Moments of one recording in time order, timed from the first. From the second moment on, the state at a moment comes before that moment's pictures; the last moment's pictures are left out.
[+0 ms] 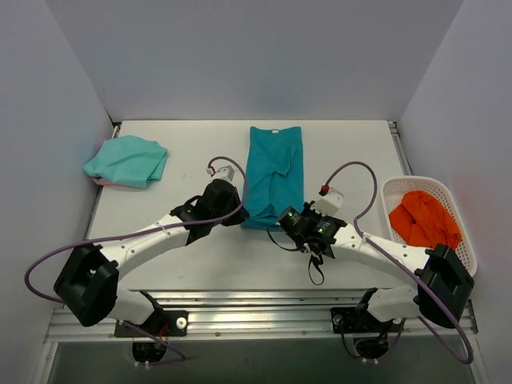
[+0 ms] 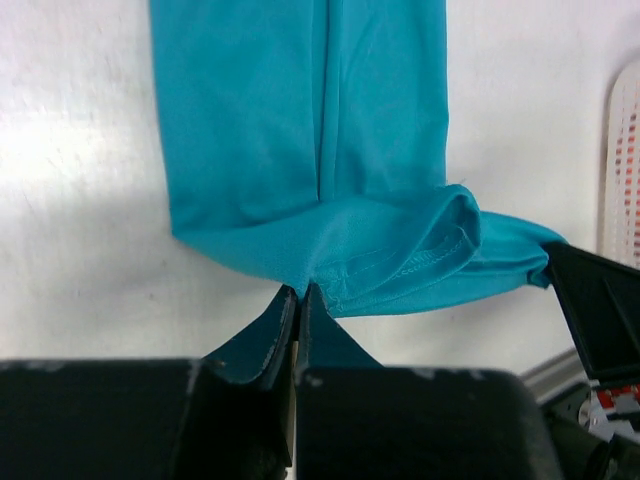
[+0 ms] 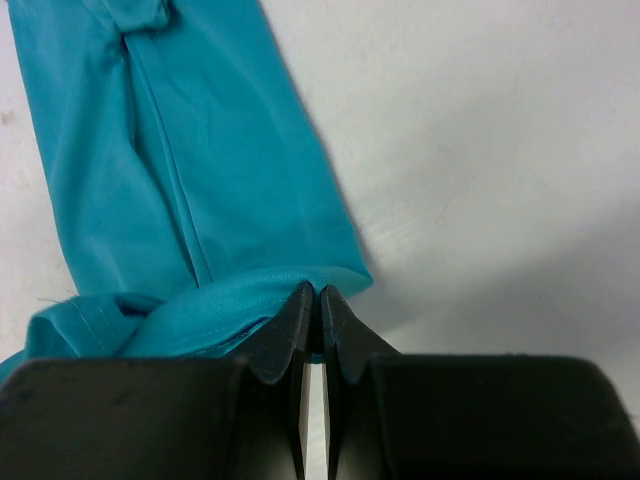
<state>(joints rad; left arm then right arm) -0.77 1.37 0.87 -0.17 -0.11 -0.81 0.92 1.29 0.78 -0.58 0.85 1.32</state>
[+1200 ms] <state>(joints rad) -0.34 2.19 1.66 -0.18 0.21 -0.62 0.49 1.99 1.49 -0.49 0.88 0.94</state>
